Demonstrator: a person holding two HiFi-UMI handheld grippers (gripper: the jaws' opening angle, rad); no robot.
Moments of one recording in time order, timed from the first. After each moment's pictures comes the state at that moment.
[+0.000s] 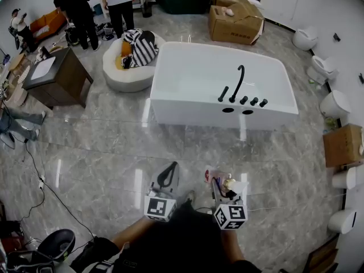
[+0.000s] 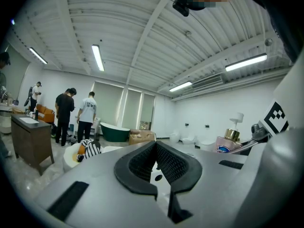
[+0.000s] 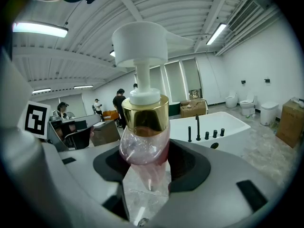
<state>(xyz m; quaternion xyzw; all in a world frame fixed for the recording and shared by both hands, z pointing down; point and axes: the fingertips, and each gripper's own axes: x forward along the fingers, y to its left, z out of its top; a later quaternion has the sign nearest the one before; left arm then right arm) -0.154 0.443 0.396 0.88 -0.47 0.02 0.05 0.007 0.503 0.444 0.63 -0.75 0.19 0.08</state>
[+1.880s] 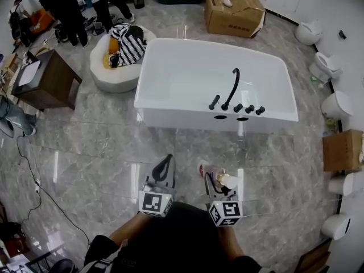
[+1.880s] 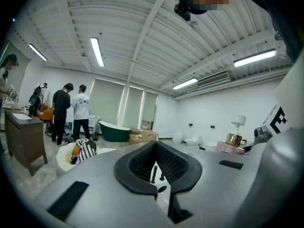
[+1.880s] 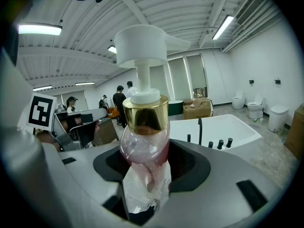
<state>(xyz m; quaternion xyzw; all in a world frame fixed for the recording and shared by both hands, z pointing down) -0.055 0.260 0.417 0.88 -0.48 0.02 0.06 0.094 0.326 0.470 0.61 -0.76 0.19 0.10</state>
